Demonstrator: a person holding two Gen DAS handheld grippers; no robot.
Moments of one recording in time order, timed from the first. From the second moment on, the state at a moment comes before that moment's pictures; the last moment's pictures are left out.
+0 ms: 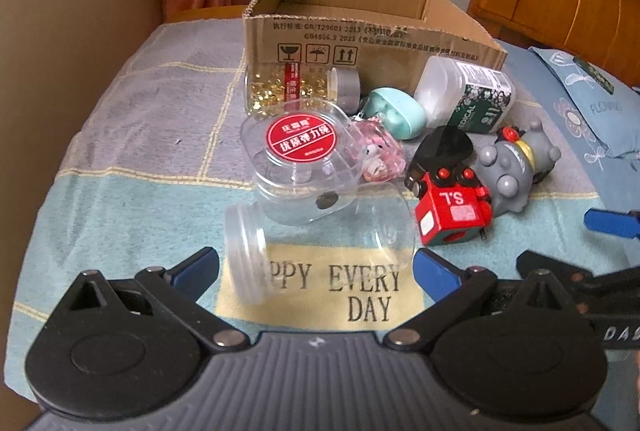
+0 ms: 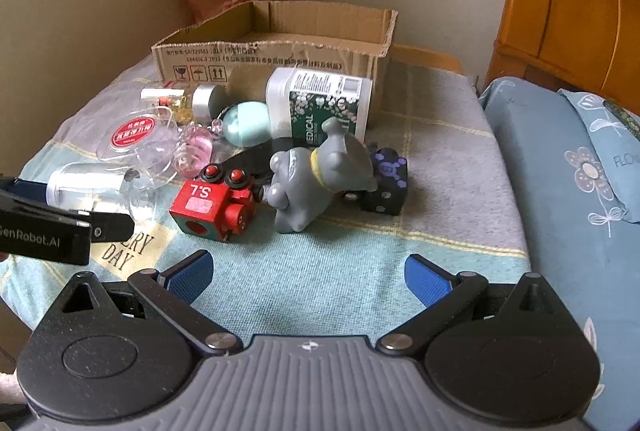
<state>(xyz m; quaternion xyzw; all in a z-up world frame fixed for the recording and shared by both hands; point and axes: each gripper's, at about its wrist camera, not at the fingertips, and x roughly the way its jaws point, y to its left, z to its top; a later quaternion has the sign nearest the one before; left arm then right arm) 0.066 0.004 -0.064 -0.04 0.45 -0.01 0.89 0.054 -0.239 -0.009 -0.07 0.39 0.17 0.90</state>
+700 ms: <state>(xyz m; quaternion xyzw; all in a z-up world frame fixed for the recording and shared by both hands) 0.077 0.025 -0.074 -0.09 0.45 0.03 0.89 0.071 -0.222 -0.005 -0.10 0.37 0.23 0.89</state>
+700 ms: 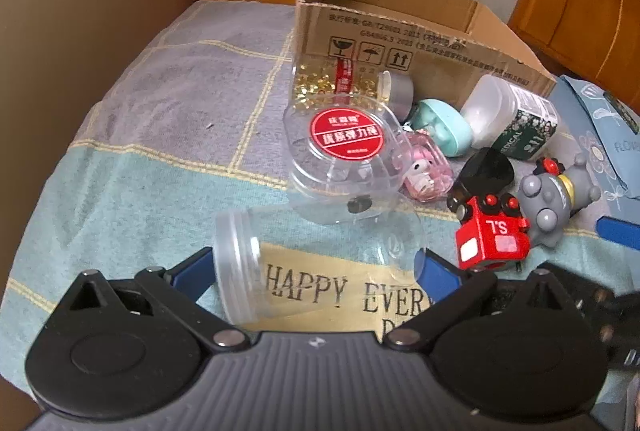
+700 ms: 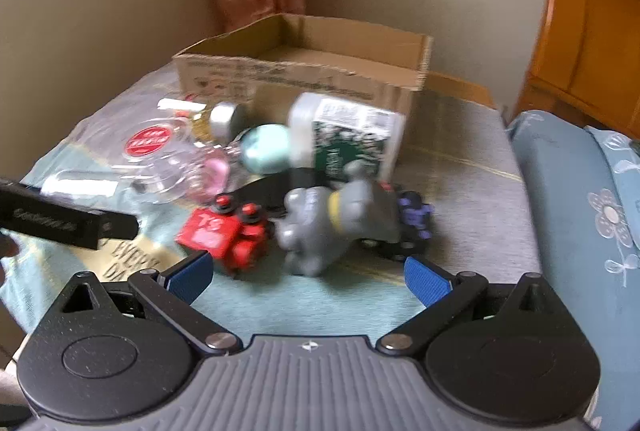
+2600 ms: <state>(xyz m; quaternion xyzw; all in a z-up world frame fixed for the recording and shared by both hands) 0.074 0.079 -0.079 -0.04 0.42 0.00 0.91 0.083 -0.134 -0.027 -0.13 0.40 0.25 0.87</state>
